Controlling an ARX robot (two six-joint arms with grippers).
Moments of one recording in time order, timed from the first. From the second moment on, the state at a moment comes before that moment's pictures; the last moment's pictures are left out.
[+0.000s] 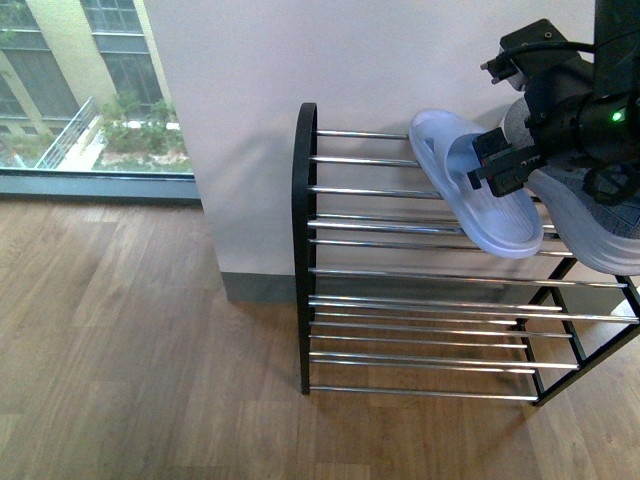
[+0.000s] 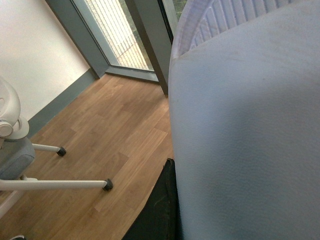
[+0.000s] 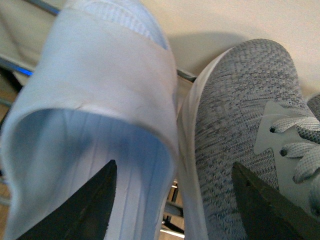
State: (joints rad) left arm -0.09 0.74 0.14 0.31 -0.71 0.11; right arm 0.01 2.14 1.13 0.40 0.17 -0.36
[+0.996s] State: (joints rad) left arm -0.09 0.74 0.14 0.31 -0.71 0.11; right arm 0.00 1.53 0.34 1.18 0.00 -0.01
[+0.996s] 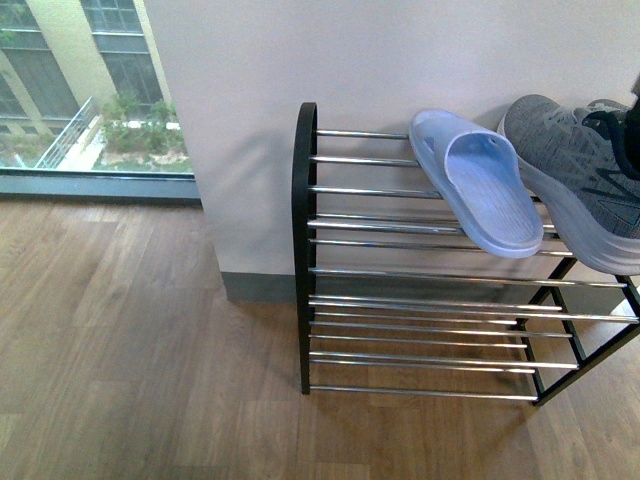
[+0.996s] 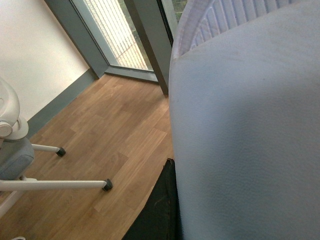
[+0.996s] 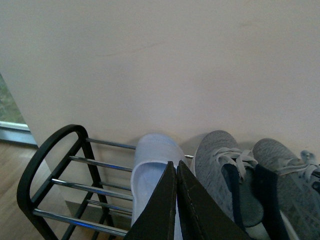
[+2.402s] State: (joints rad) left arm -0.09 0.74 0.14 0.31 -0.71 0.11; right arm 0.00 0.50 0.02 0.50 0.00 -0.01
